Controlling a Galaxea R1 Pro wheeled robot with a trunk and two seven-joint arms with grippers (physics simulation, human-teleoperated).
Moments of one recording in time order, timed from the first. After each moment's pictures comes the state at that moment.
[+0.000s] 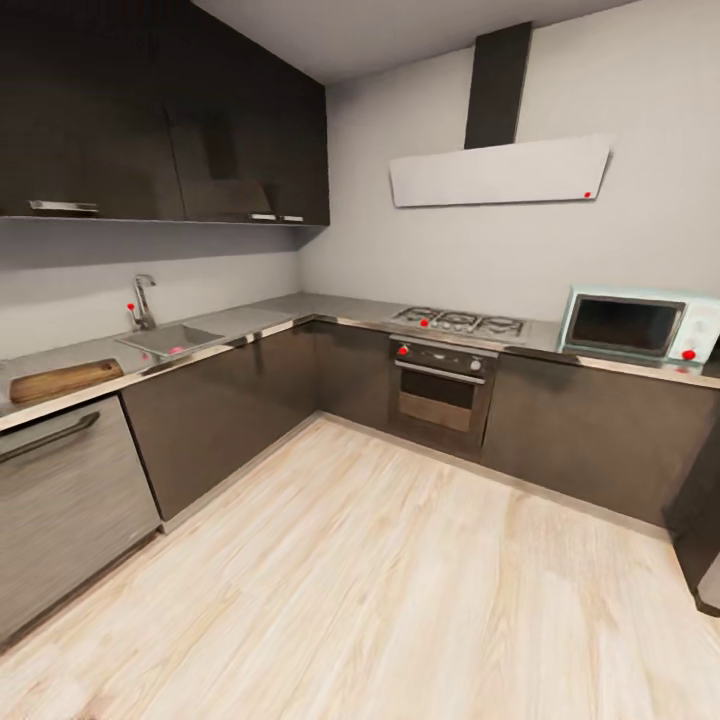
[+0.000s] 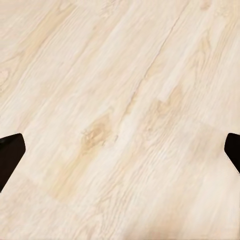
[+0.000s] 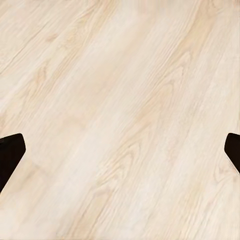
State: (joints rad) left arm 0.00 0.05 0.01 -0.44 0.00 -0.34 0.00; right arm -0.01 0.00 0.00 -0.54 0.01 -0.31 -0.04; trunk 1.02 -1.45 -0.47
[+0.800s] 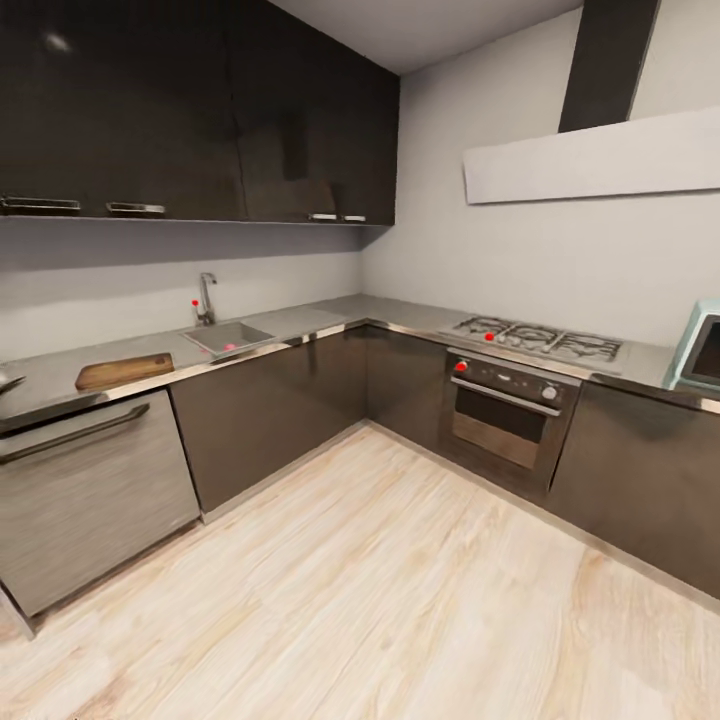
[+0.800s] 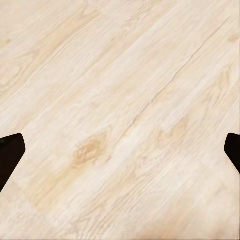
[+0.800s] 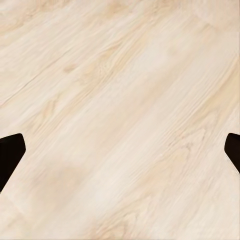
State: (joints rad) left arm 0.00 0.04 0.01 -0.44 0.00 -0.34 0.00; right arm -0.01 0.00 0.00 -0.54 0.01 -0.31 -0.04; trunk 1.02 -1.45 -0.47
